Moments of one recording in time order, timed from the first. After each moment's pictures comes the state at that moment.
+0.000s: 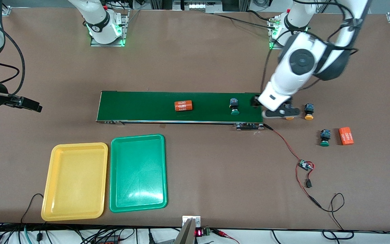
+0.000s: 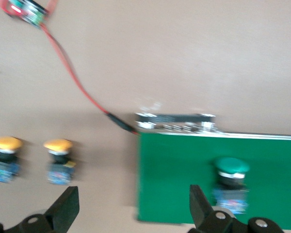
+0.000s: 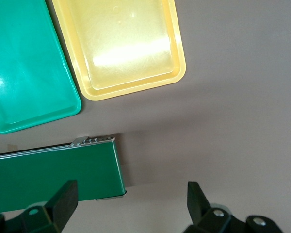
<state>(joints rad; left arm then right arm) 0.05 0.16 -0.40 -2.02 0.08 2.11 -0.43 -0.04 0.22 -0.01 -1.49 0.01 1.63 0.13</state>
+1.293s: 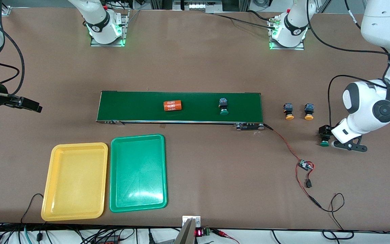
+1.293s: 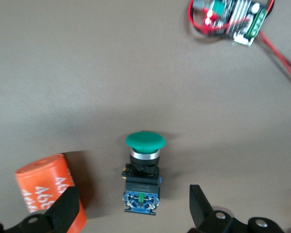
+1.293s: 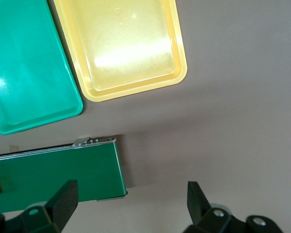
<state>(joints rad) 0.07 0.50 0.09 -1.96 0.08 2.43 0.28 -0.04 0.22 -0.01 -1.49 0.01 1.63 0.13</state>
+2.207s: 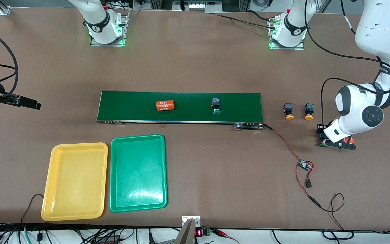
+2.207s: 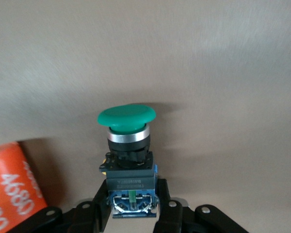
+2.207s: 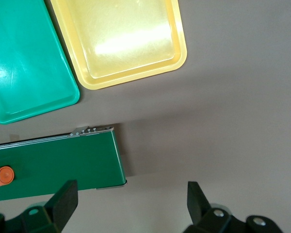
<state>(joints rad) 0.07 0.55 0.09 -1.97 0.06 2.43 0.28 -0.07 0.23 -0.02 -1.49 0.05 1.58 0.10</state>
